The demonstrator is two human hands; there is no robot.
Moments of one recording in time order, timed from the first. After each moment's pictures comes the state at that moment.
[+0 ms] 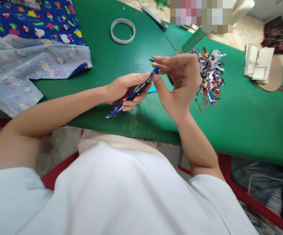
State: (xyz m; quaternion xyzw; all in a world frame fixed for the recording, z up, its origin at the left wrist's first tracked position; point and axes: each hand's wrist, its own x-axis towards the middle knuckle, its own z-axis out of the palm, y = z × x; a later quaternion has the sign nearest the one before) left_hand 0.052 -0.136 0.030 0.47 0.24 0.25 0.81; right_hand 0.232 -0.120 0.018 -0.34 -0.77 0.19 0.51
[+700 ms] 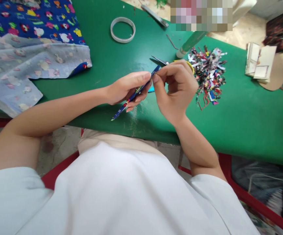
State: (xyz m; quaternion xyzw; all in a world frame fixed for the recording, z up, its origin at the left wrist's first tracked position) left_hand 0.054 -0.136 0.021 0.50 0.24 0.30 0.78; right_hand 0.225 -0.132 0.018 -0.36 -0.78 0.13 0.50
